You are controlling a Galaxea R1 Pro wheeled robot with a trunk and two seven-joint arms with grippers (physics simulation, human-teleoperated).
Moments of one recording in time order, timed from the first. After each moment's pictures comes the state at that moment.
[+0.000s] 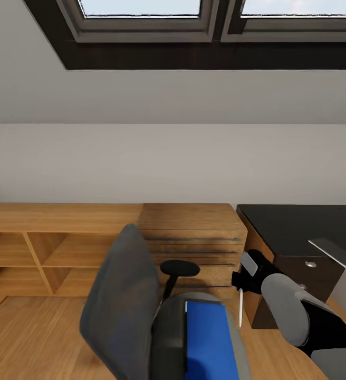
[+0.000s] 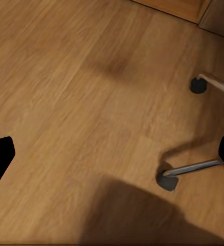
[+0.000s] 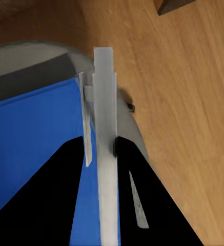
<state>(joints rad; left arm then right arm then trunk) -0.06 0.07 -0.09 -0.02 0.63 -0.79 -0.16 -1.01 0.00 -0.38 -0.24 -0.10 0.85 -0.41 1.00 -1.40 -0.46</state>
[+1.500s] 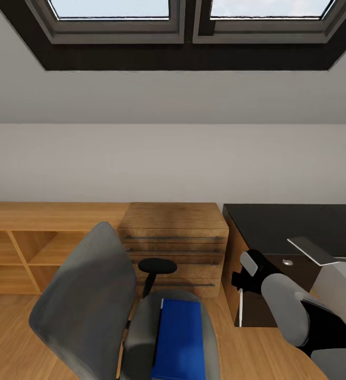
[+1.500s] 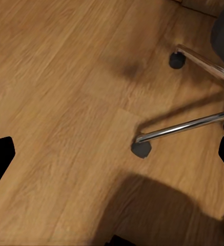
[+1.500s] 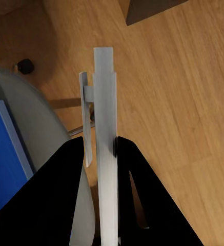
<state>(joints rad) -0.03 0.08 -0.09 -0.02 0.63 -0.80 -0.16 -1.01 0.00 -0.38 -0.24 -0.10 0.85 -0.41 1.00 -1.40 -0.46</state>
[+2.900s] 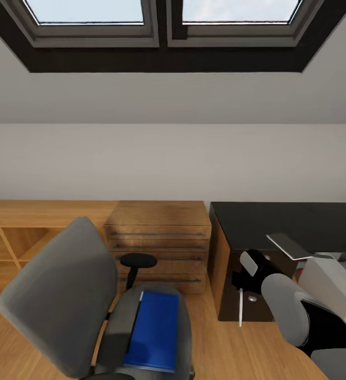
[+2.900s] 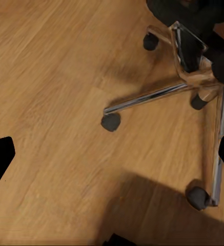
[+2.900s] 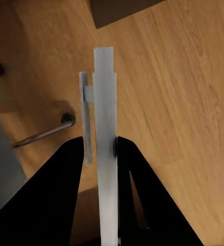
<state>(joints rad) -0.03 0.08 -0.10 -0.02 0.62 -0.80 -0.16 -1.01 0.00 -0.38 -0.24 -0.10 0.84 -0.41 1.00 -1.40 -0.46</state>
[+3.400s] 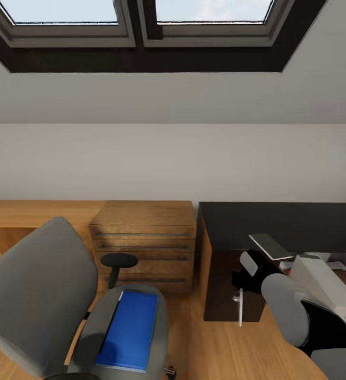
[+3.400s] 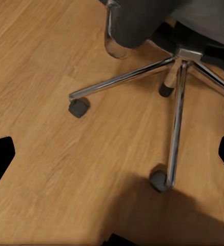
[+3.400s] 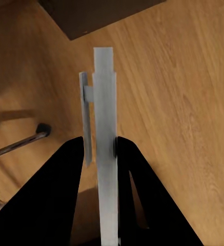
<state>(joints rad) -0.03 0.08 -0.10 -0.02 0.62 -0.80 -0.16 -1.01 0.00 -0.38 -0.24 -0.10 0.84 -0.41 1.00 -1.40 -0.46</state>
